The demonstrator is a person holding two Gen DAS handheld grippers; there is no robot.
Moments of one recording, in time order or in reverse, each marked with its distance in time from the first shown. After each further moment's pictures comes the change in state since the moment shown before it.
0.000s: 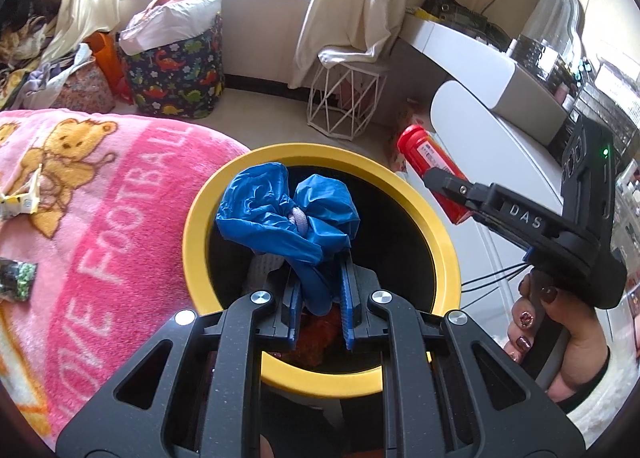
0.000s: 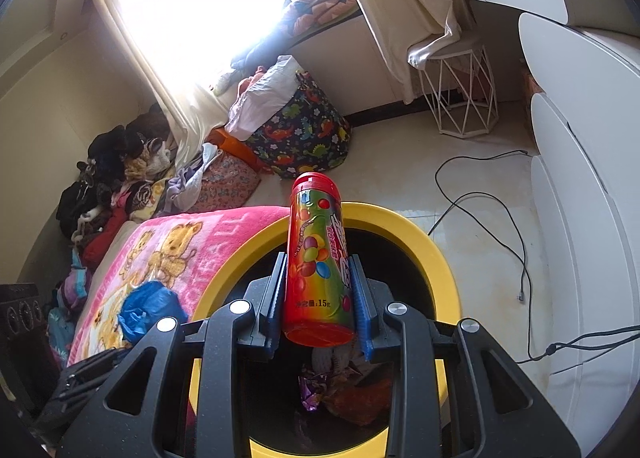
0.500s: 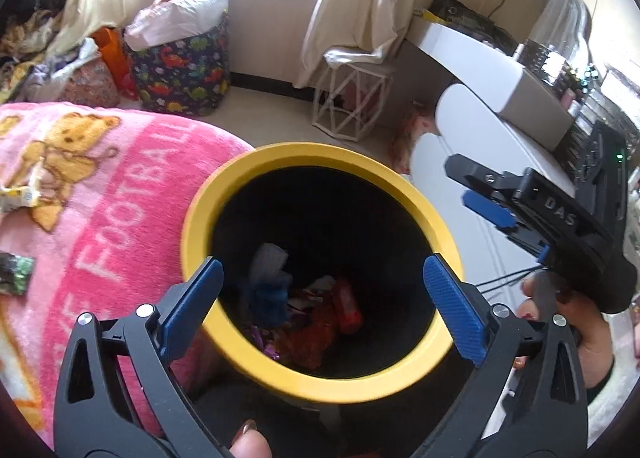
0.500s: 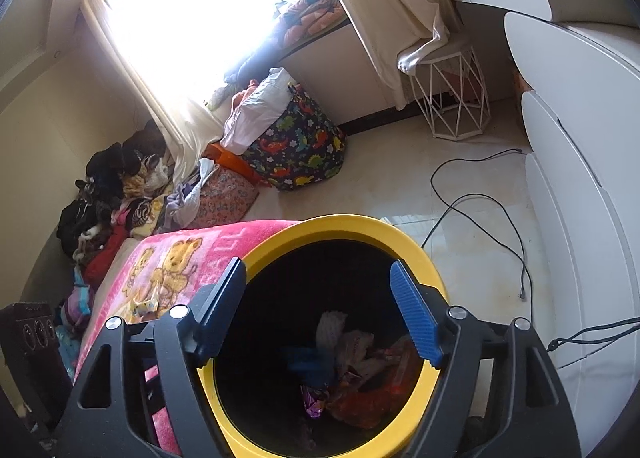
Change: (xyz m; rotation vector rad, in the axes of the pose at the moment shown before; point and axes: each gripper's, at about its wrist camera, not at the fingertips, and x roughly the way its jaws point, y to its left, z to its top) left arm -0.001 0.002 0.000 -0.023 -0.017 0.034; right arm -0.007 -0.006 0.007 0.043 -0.038 -0.006
